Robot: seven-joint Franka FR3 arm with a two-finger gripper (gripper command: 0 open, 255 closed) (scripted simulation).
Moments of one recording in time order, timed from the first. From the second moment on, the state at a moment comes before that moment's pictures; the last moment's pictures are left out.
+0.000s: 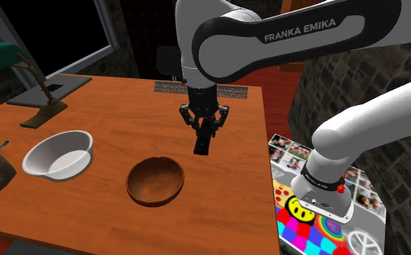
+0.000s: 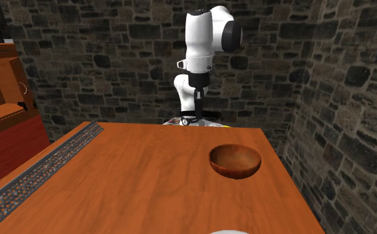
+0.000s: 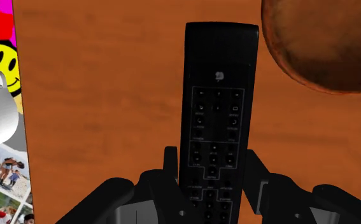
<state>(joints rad) -0.33 -0.57 0.82 -2.29 0.44 1.80 1.34</state>
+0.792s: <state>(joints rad) -0.46 0.20 1.35 -1.82 -0.15 1.82 1.99</state>
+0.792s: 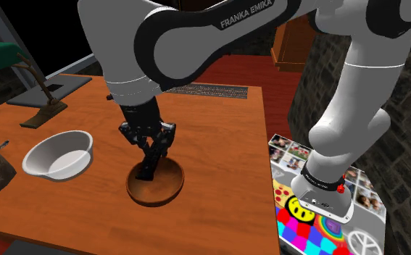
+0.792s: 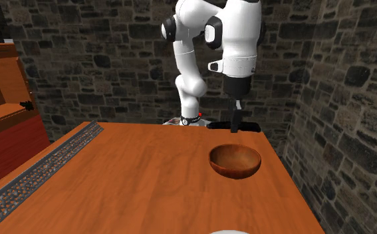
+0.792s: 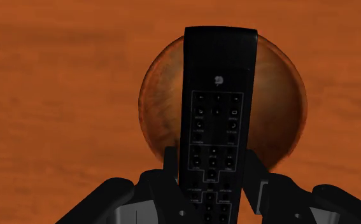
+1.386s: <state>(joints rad) -0.29 0.34 1.23 -1.81 -0.30 1.88 2.09</state>
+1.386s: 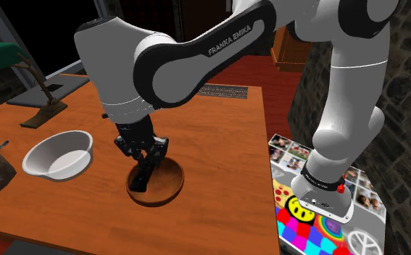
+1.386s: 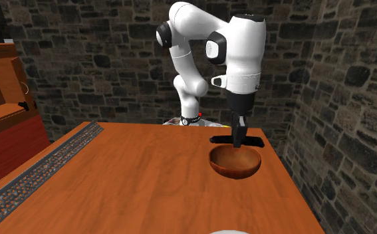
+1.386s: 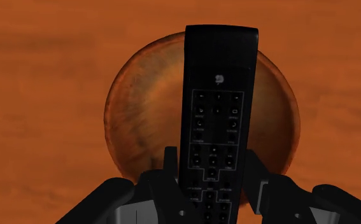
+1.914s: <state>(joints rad) -0.26 0.38 1.20 -1.88 -0.34 1.97 2.12</state>
